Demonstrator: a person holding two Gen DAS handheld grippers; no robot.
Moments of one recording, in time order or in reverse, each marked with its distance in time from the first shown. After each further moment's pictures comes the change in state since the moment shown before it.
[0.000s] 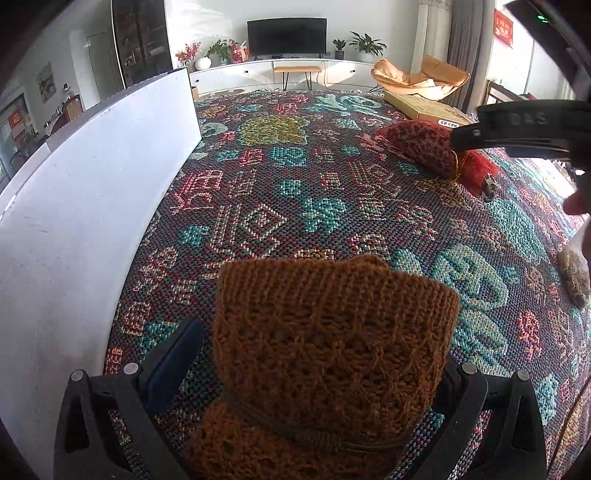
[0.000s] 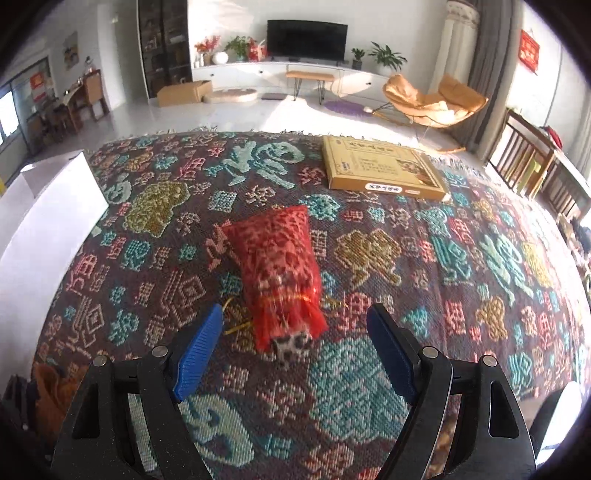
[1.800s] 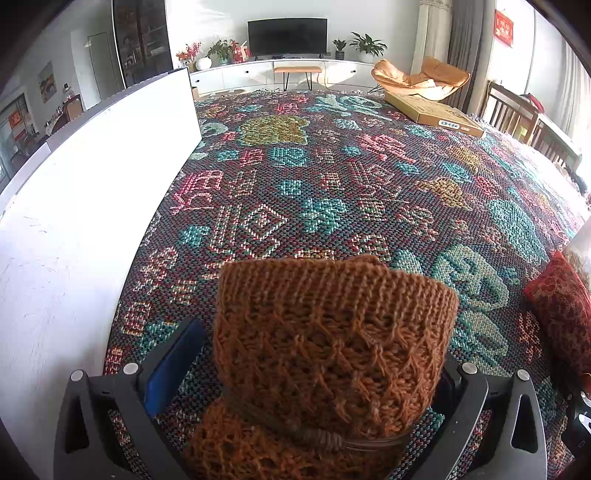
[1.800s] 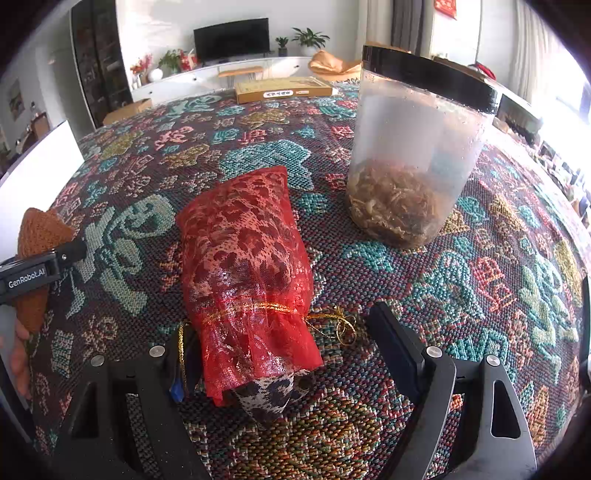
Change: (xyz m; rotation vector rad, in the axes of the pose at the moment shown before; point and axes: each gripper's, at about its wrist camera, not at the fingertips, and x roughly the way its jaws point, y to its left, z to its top) left arm 0.001 -0.001 0.001 0.000 -0.002 0.008; right arm -0.080 -0.039 -0.217 0.300 -0.058 -0.117
